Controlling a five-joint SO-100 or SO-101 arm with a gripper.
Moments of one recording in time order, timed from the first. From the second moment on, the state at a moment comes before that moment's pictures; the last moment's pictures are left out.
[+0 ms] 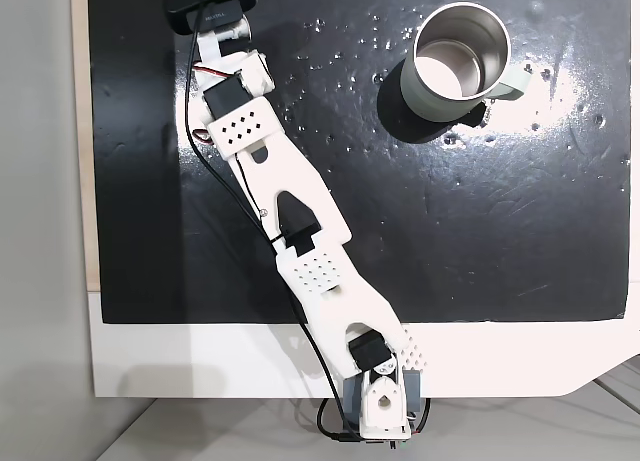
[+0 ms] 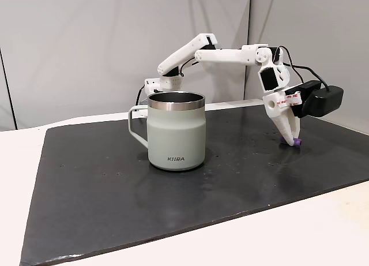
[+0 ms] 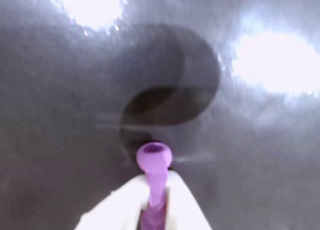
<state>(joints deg) -29.7 32.1 28.3 67.3 -73.5</state>
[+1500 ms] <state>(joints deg) 9.1 82.0 61.3 72.0 -83.2</state>
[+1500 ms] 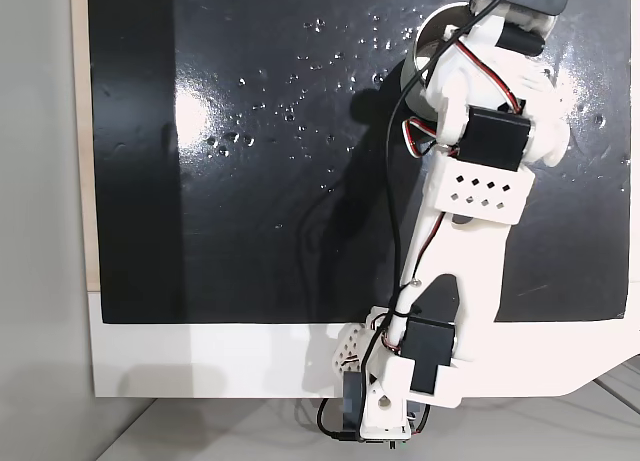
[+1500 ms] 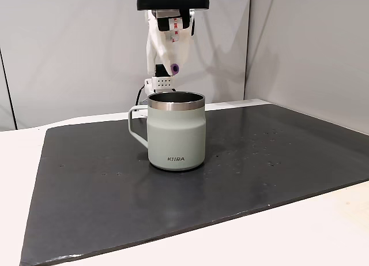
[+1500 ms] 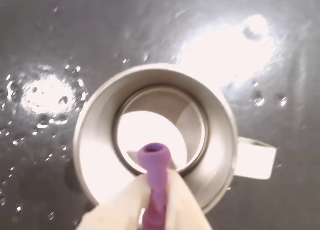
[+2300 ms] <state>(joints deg) 10.4 83.1 64.5 66.0 -83.1</state>
